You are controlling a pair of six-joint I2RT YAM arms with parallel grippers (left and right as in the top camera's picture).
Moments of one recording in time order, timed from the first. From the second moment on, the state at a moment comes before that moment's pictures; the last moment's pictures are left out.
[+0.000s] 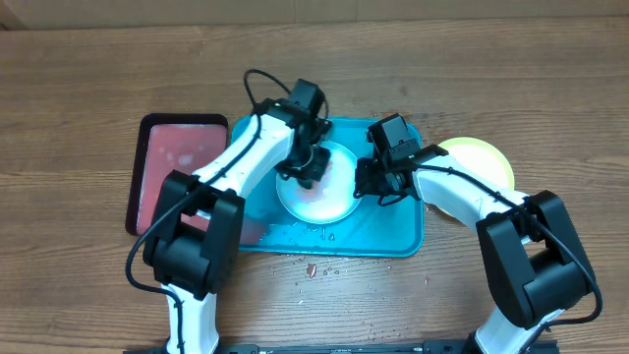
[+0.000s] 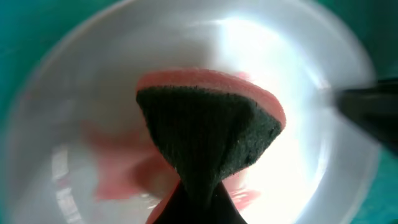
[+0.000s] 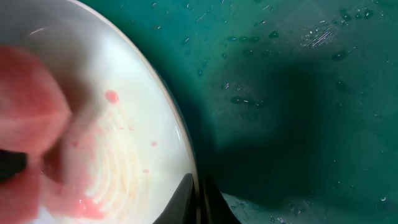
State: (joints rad) left arm -0.46 2.06 1.52 -0.87 0.19 -0.04; right arm 0.43 1.86 1.07 -0.41 -0.19 0.49
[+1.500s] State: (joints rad) left arm -0.48 2.11 1.53 -0.95 0.13 -0.19; right arm 0.43 1.86 1.07 -0.42 -0.19 0.49
